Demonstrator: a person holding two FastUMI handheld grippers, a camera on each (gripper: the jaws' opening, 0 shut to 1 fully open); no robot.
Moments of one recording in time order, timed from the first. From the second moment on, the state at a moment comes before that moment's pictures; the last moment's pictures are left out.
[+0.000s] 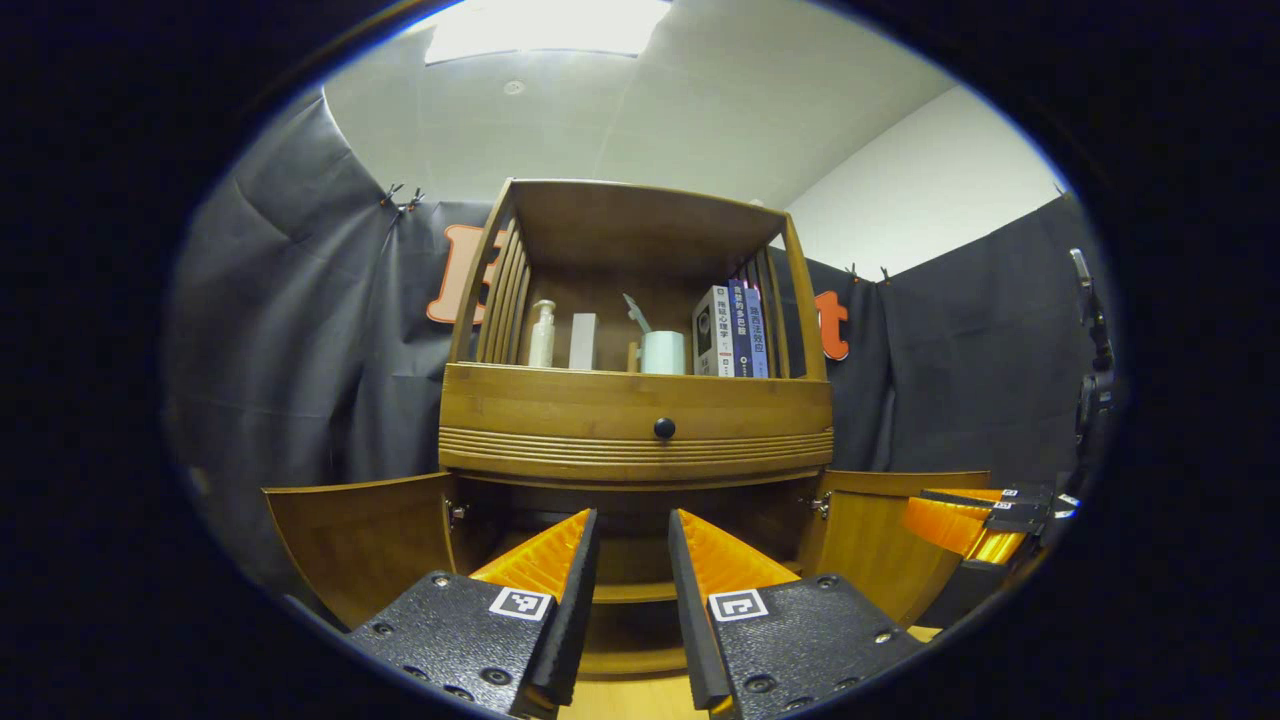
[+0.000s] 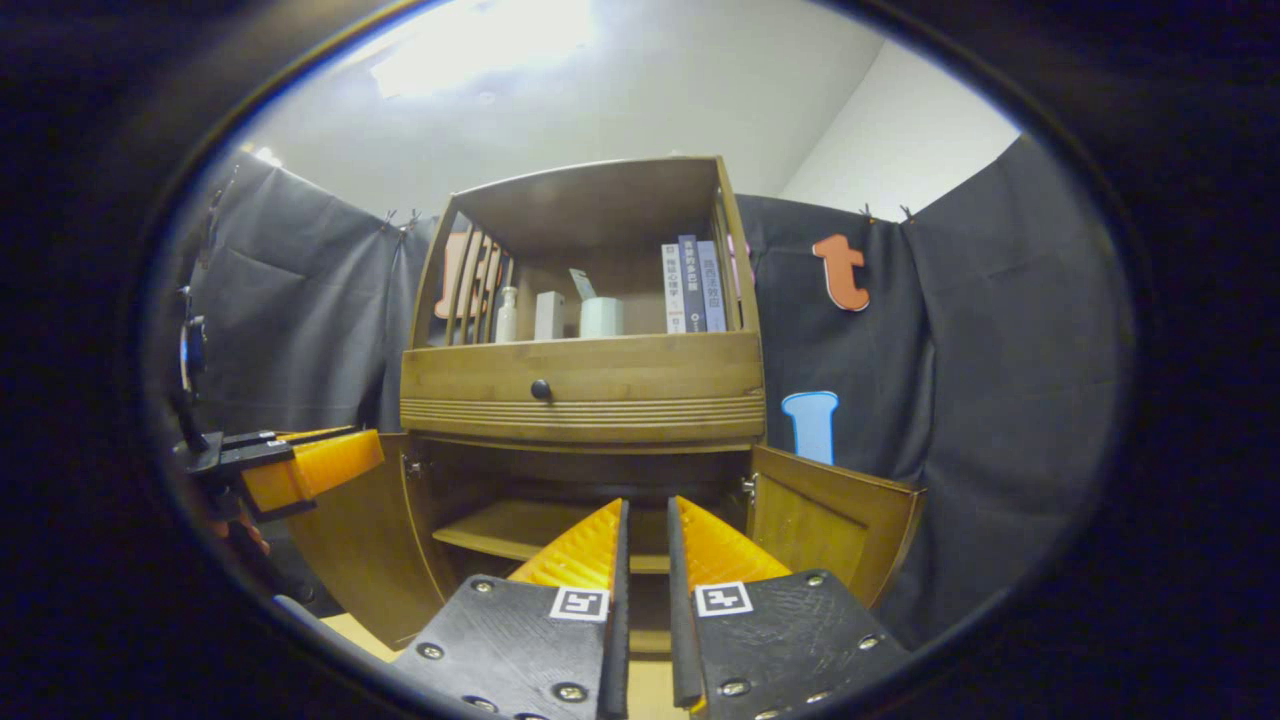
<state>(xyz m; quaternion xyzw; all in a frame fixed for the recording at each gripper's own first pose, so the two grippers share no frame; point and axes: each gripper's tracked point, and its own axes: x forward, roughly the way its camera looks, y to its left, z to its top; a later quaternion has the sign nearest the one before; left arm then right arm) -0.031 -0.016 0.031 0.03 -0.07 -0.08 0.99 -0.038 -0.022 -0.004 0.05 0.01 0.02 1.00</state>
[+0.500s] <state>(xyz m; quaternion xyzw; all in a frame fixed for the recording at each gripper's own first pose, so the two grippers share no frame) -0.028 -0.003 0.029 0.03 -0.08 -0.04 1.00 -0.032 -0.011 0.005 0.05 -0.01 0.03 1.00</state>
